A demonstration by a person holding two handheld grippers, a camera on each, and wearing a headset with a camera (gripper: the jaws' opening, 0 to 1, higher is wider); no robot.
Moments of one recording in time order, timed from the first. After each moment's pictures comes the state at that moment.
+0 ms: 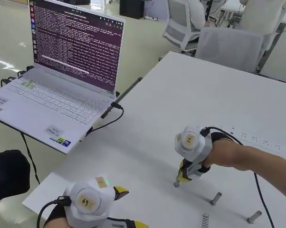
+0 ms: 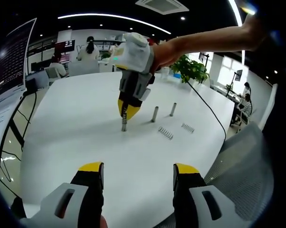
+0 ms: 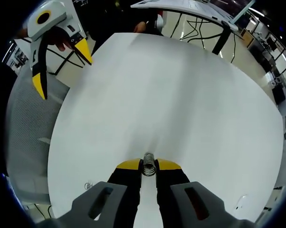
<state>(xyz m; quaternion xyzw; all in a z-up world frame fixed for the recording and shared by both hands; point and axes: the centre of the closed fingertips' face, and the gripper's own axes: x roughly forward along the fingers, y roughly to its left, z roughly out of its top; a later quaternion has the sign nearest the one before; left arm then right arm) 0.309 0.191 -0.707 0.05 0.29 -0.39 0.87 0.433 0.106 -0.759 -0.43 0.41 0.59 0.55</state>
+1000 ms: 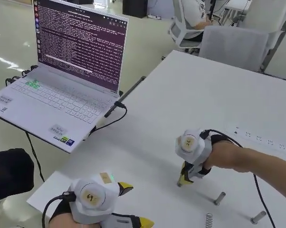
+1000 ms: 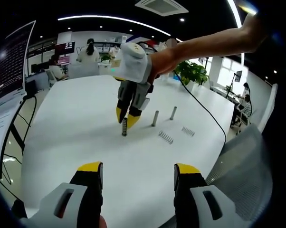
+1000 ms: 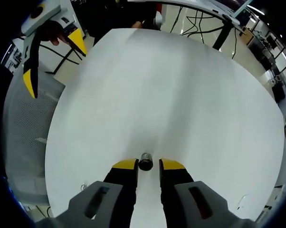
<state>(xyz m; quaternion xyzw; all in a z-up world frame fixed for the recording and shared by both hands) 0.316 0.189 -0.697 0.05 0.28 -0.40 0.87 0.437 0.107 -0.765 -0.44 0.41 0.58 0.55</state>
